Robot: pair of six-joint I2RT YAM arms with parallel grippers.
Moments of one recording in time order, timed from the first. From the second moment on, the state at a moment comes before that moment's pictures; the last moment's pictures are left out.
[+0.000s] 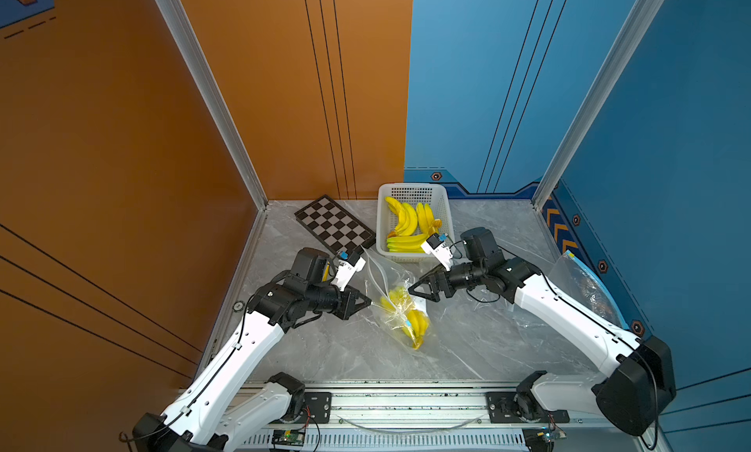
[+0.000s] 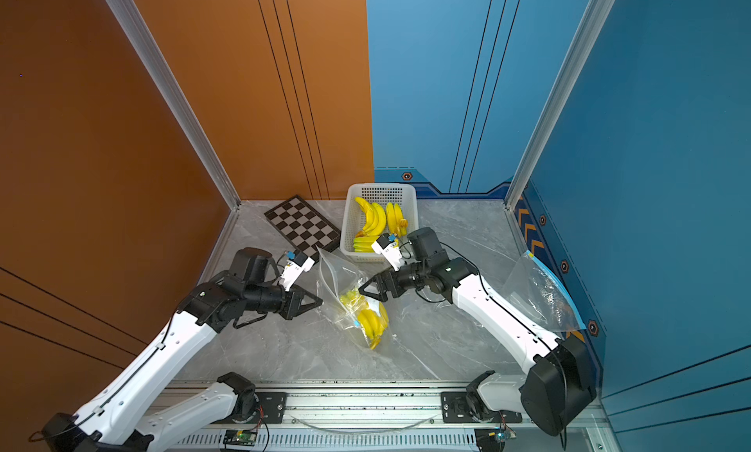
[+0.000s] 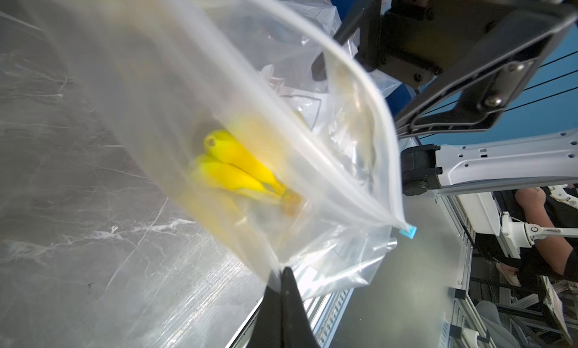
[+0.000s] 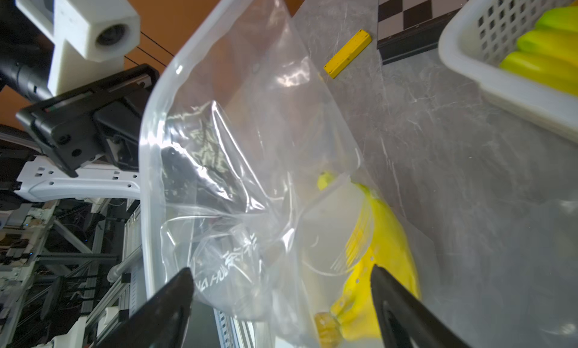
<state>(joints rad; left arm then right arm) -0.44 0.98 0.98 -0.84 0.61 -0.18 0.56 1.31 1.15 -0.56 -0.71 0.20</state>
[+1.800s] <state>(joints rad) -0.47 0.97 0.98 -0.84 0.63 -0.15 0.87 1.71 1.89 -1.13 -0.16 0.14</state>
